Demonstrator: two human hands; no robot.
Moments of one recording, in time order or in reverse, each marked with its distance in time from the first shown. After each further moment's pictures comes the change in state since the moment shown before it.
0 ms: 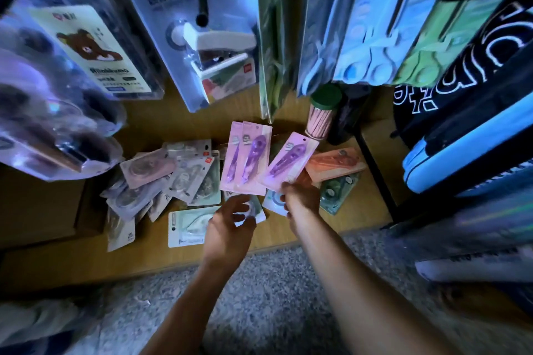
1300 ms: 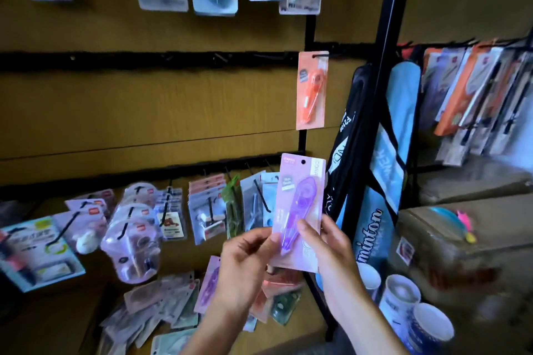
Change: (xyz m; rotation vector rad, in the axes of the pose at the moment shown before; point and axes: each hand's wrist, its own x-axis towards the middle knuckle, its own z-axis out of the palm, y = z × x) left_hand -0.207 0.267 -0.077 -0.682 -0.263 0.528; right_hand -0.326 -0.167 -0.236 0.442 -0.390 -0.824
